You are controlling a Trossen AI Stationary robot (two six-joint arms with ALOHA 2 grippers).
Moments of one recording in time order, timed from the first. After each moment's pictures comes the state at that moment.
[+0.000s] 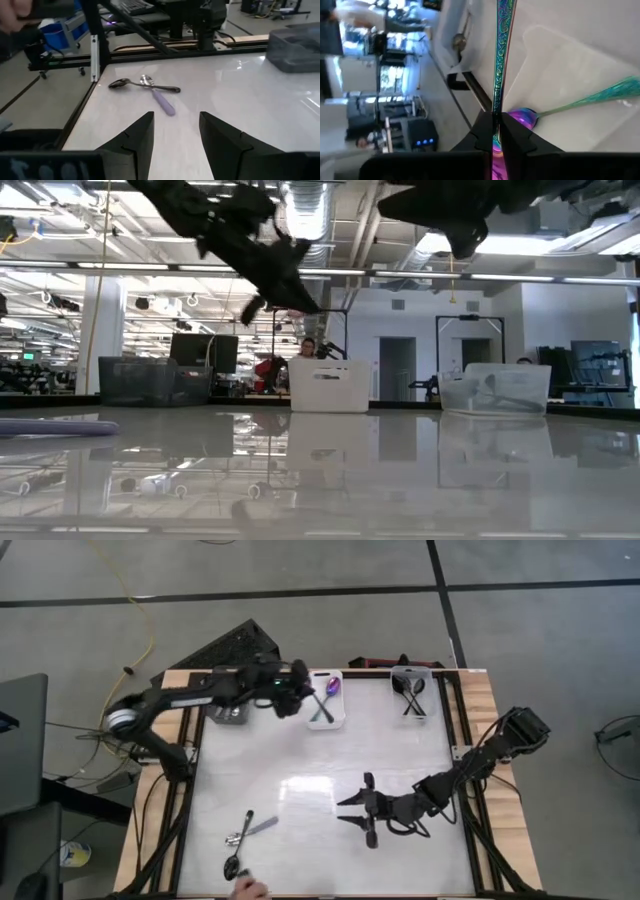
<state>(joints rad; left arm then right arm) 0.52 1.53 1.02 0.09 0.15 1.47 0.56 1.56 0.74 0.56 0.53 0.24</state>
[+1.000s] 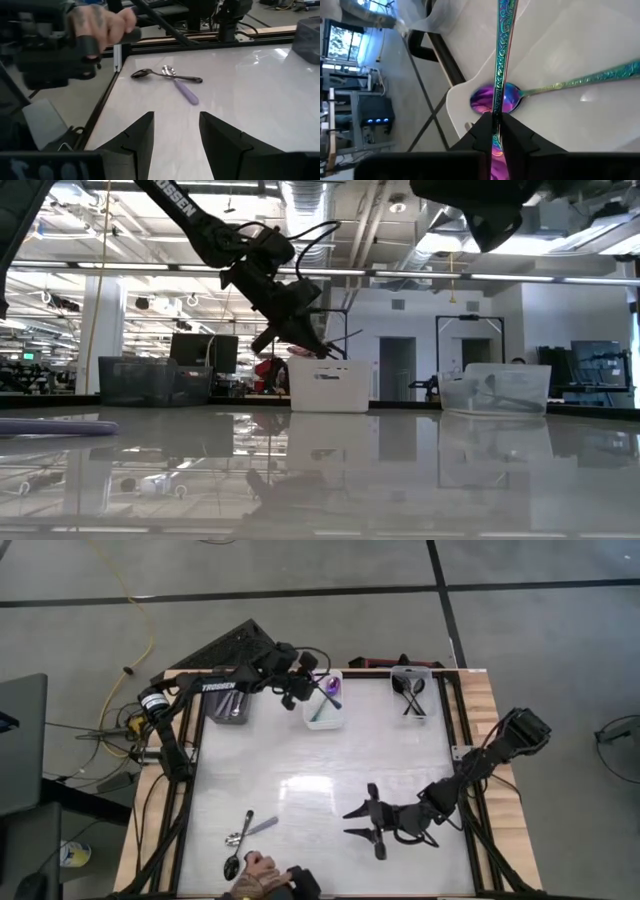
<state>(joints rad) 0.62 1.80 1.20 0.02 0.18 1.35 0.63 1.56 0.74 0.54 0.53 0.29</state>
